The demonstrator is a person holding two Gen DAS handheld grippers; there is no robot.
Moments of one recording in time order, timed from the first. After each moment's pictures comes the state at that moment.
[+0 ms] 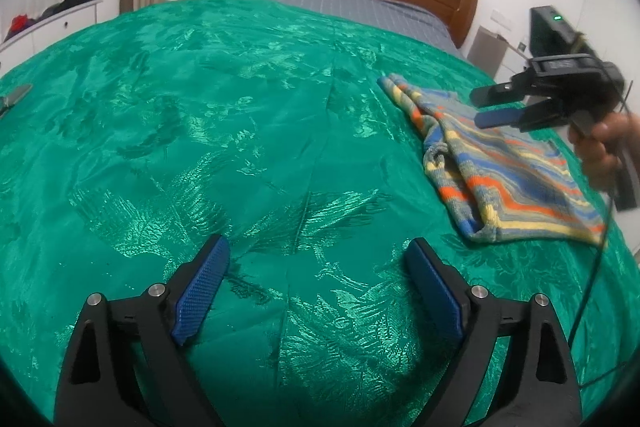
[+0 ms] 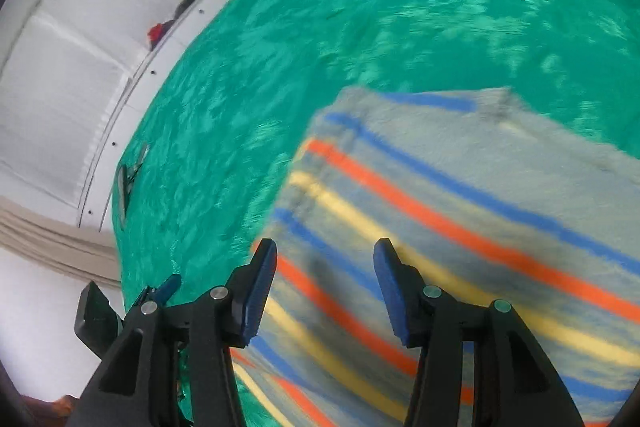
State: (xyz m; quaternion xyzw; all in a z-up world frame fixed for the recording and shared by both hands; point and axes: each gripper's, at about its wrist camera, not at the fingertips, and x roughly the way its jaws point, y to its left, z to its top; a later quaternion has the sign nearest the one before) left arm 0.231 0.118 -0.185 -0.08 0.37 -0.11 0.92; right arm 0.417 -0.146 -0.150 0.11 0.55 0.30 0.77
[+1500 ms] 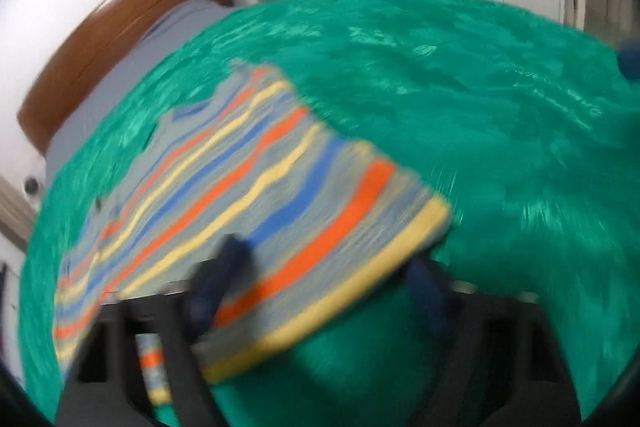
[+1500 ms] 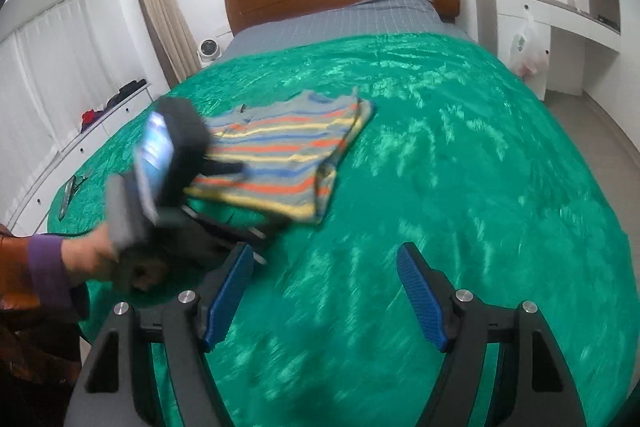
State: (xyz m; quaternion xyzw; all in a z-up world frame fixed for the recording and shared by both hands) left arm 0.180 -0.317 -0.178 0.32 0.32 -0.31 0.84; right arm 0.103 -0.443 -0.106 0.08 0.36 0.08 0.93
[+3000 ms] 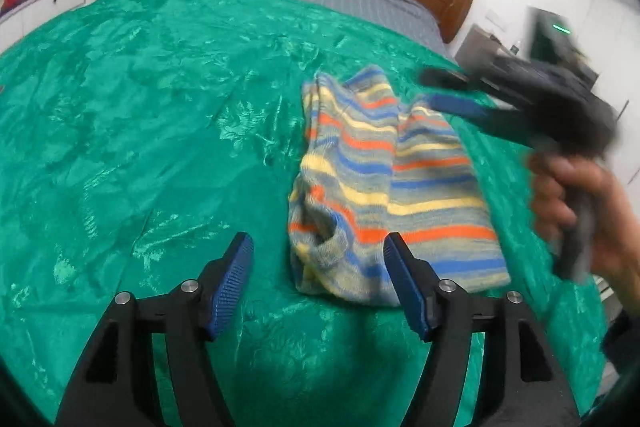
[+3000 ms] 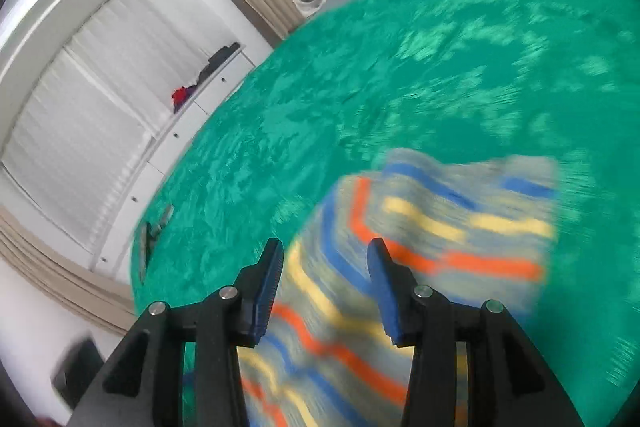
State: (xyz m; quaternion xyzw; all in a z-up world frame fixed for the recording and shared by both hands) left arm 0.228 0.028 -0.147 -0.11 0.41 -0.12 0.90; right arm 0.398 -0.193 -0.122 0.14 0.44 0.28 0.84
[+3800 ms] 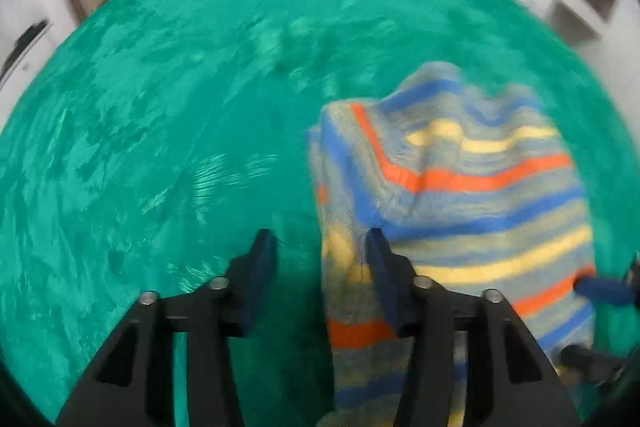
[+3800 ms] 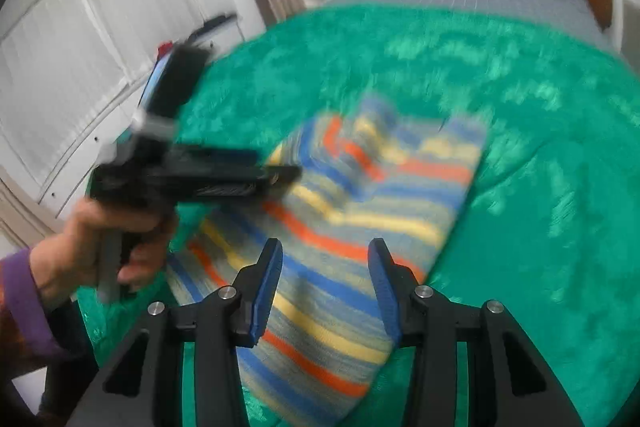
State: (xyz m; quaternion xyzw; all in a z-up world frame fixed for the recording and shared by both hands) left arm 0.419 -0.009 -0.171 0.04 0.50 -0.08 0.86; right arm 0.335 -0.188 -0.159 0.02 0.47 0.23 0.85
